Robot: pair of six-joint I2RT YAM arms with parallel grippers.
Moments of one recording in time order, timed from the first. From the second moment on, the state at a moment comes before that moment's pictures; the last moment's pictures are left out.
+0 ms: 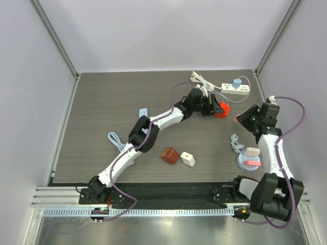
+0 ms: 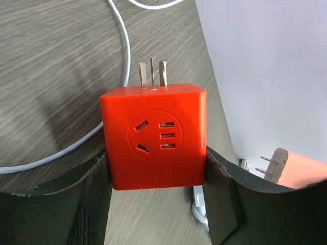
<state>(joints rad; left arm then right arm) -0.81 2.79 2.37 0.08 0.43 -0.92 -0.30 1.10 0.74 -0.30 -0.19 0.53</state>
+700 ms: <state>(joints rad) -0.81 2.77 2.35 0.09 0.46 -0.78 -0.16 1.02 0.86 -0.51 -0.07 0.47</state>
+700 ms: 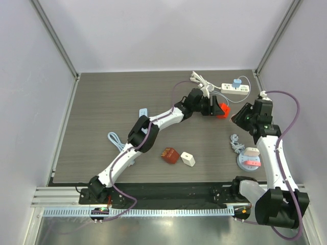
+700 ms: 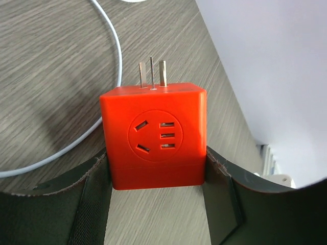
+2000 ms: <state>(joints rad) -0.53 2.04 1.23 0.51 0.56 -0.52 0.49 1.24 0.64 -0.27 -0.12 0.76</state>
